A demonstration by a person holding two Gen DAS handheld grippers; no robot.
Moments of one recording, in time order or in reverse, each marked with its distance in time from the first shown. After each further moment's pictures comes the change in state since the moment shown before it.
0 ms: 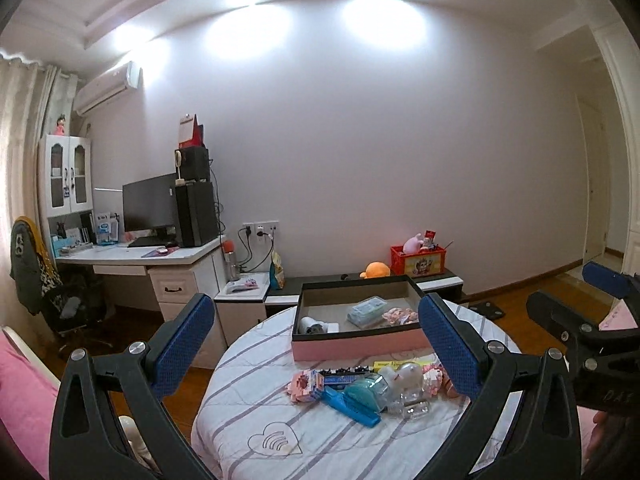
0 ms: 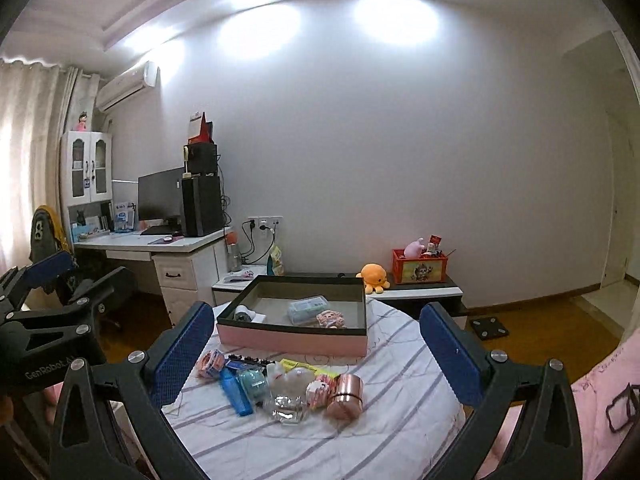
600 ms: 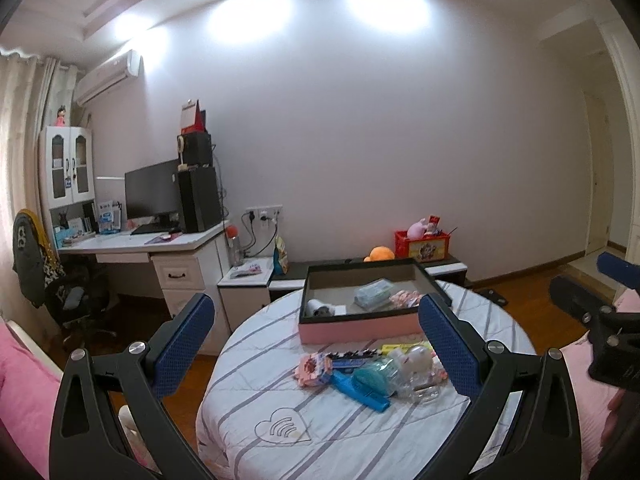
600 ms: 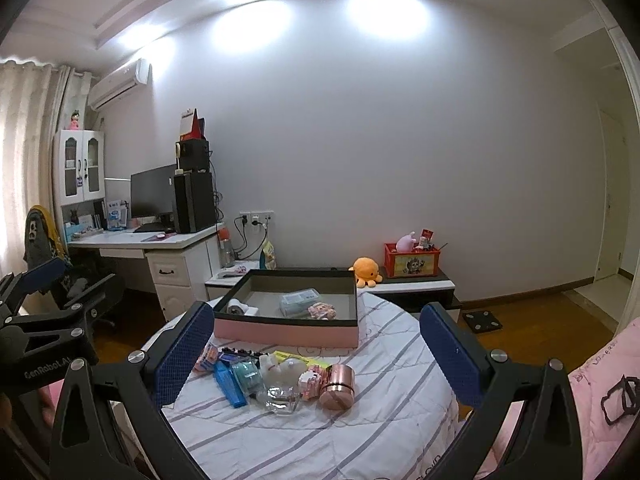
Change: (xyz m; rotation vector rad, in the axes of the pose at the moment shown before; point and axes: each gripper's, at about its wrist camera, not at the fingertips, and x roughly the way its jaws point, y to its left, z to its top) left arm 0.007 0.009 -0.007 -0.005 0.063 0.014; right arm -0.011 -0.005 -0.009 0.005 0.028 -0.030
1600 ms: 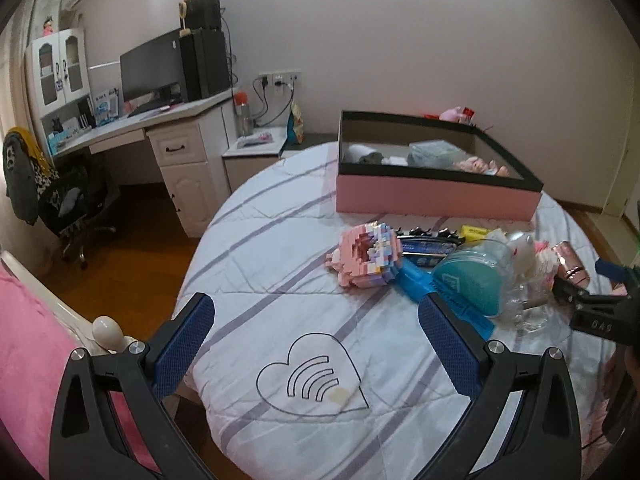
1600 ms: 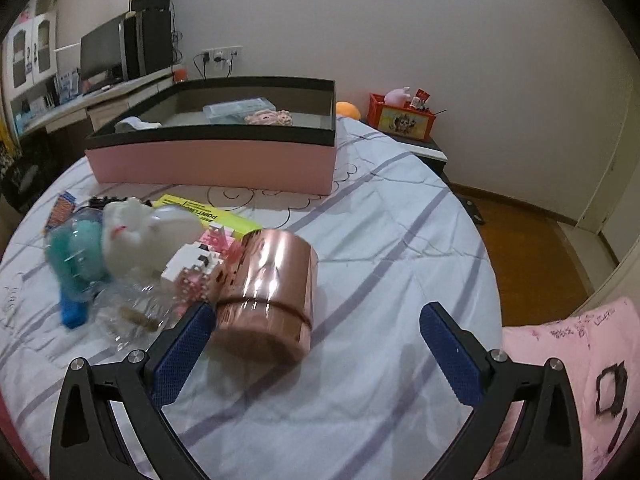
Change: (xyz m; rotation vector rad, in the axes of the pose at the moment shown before) left arm 0.160 0.037 -0.107 -0.073 0.466 0.027; right arm 0.203 -0.036 -0.106 -0.092 0.565 -0.092
